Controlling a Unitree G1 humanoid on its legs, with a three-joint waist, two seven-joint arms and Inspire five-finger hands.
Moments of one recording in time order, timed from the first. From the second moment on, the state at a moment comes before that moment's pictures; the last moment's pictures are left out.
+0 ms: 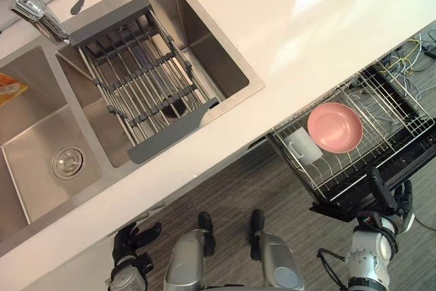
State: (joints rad) left arm 0.13 0.08 0.30 0.74 -0.26 -0.16 0.17; right arm 0.01 -0.09 -0.50 0.32 0.91 -0.26 -0.26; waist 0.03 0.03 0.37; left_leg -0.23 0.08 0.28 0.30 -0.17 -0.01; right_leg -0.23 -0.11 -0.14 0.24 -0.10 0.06
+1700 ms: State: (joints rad) left arm 0.11 0.20 0.24 0.80 -0.13 -0.17 0.06; right arm 0.13 -0.30 -0.18 0.56 0.13 -0.08 0.00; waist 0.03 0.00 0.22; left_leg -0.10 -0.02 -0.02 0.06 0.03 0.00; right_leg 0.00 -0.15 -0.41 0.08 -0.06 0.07
